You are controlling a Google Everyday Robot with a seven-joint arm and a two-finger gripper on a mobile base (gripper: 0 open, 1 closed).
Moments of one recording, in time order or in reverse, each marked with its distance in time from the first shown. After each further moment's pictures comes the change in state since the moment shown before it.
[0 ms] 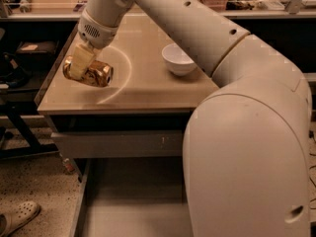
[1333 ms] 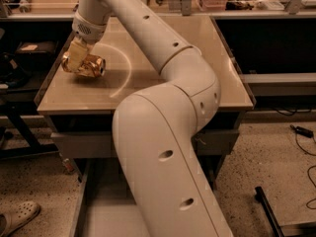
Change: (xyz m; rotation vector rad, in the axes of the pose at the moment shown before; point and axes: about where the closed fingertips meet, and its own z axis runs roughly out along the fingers) arm -0.032 -0.079 0.052 0.002 0.033 -0.041
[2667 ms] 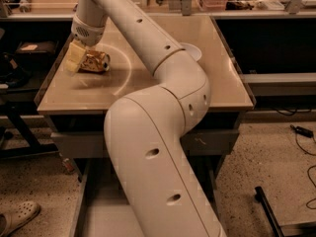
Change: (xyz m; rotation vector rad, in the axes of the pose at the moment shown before) arm 0.000 -0.008 0.015 0.009 0.040 0.017
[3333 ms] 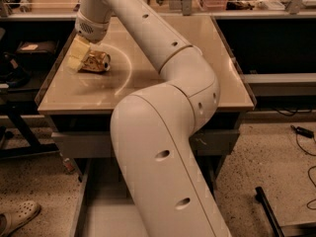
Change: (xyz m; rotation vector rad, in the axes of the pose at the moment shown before) arm 0.012 0.002 -0.020 0.020 0.009 -0.002
